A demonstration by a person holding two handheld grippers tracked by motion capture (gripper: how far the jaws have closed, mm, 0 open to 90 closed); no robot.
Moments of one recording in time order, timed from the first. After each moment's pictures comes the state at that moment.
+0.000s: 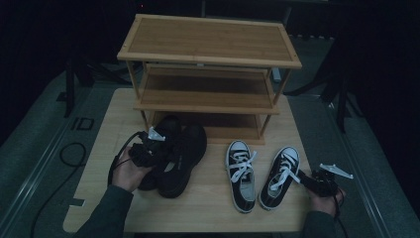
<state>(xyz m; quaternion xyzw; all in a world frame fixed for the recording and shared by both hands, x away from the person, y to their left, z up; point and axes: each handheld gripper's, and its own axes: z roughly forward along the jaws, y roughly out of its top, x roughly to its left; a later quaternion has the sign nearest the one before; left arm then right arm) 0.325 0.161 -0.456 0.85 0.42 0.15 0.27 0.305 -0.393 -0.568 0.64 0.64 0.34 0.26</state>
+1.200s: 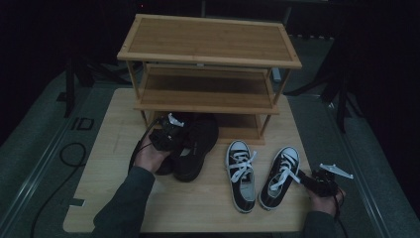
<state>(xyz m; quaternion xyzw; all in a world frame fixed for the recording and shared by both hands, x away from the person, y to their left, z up) 0.379 0.120 -0.458 0.86 0.41 0.16 0.27 0.305 -0.393 -0.568 0.64 0.64 0.34 0.26</state>
